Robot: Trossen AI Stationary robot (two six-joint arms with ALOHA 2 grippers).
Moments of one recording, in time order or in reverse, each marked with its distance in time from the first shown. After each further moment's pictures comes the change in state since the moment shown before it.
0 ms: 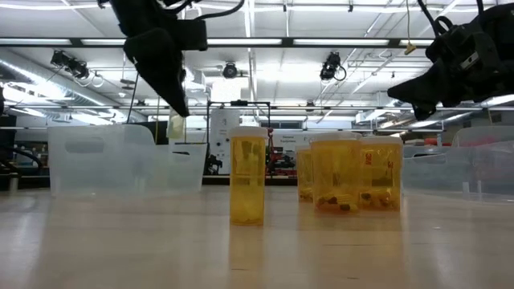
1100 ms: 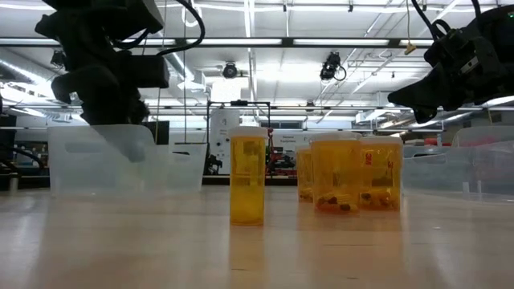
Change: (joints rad) left arm -0.122 -0.087 -0.349 0.257 0.080 -0.139; right arm 0.000 0.015 -0.001 -0.019 0.003 0.000
